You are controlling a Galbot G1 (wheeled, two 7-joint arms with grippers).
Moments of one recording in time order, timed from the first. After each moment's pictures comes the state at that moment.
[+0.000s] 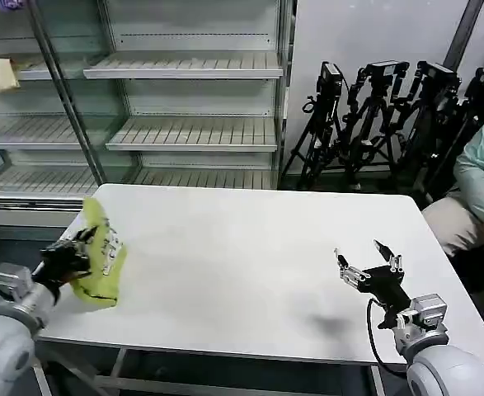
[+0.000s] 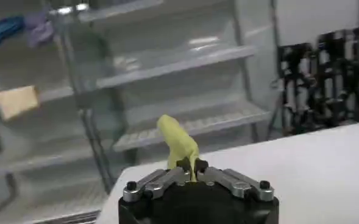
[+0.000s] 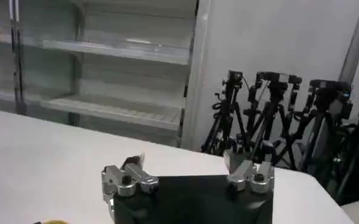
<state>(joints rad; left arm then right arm) 1.35 -0.86 -0.77 -2.22 -0.59 0.58 -0.09 -1.37 1.13 0.63 2.28 0.34 -0.51 0.01</state>
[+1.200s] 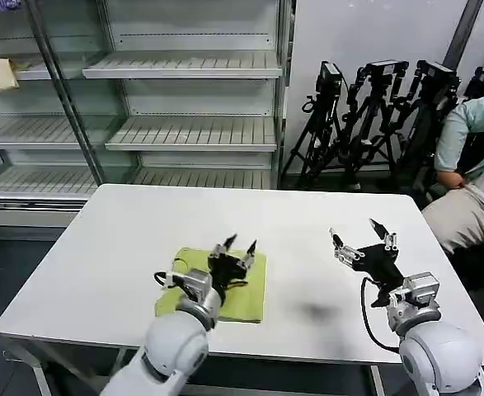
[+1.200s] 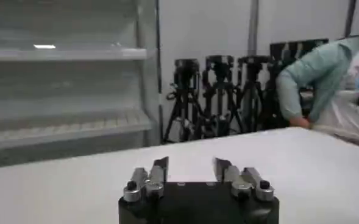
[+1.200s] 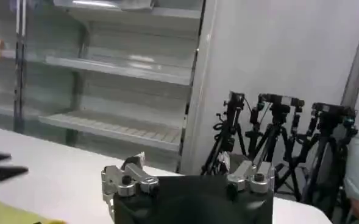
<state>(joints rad) 0.98 -1.27 -0.05 -2.03 -0.34 0.56 -0.23 -1.23 1.13 0.58 2.23 0.31 -0.51 0.00</state>
